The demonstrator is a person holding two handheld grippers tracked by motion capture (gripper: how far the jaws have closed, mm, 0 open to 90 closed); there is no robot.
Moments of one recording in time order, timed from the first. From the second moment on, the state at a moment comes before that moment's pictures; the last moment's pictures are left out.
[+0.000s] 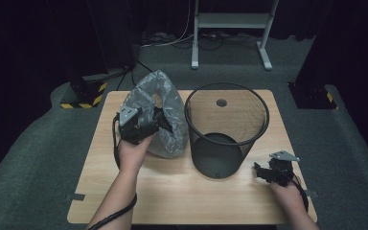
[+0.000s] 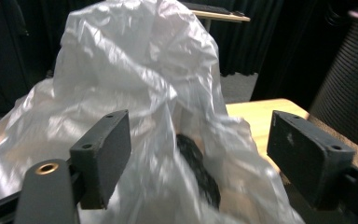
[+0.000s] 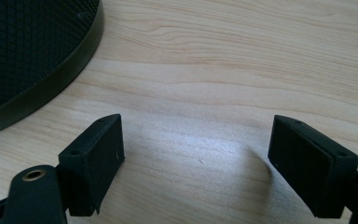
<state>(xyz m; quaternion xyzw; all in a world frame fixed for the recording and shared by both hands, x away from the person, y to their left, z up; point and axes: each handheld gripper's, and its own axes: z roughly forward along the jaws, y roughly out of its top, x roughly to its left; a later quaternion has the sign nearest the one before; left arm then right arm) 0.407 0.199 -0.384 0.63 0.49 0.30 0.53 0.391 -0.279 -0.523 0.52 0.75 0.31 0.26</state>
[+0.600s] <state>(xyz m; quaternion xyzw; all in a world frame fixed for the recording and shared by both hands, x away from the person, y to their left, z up) 0.348 0.231 -0.464 0.72 0.48 0.24 0.45 0.392 -0.277 -0.524 0.53 0.75 0.32 0.24</state>
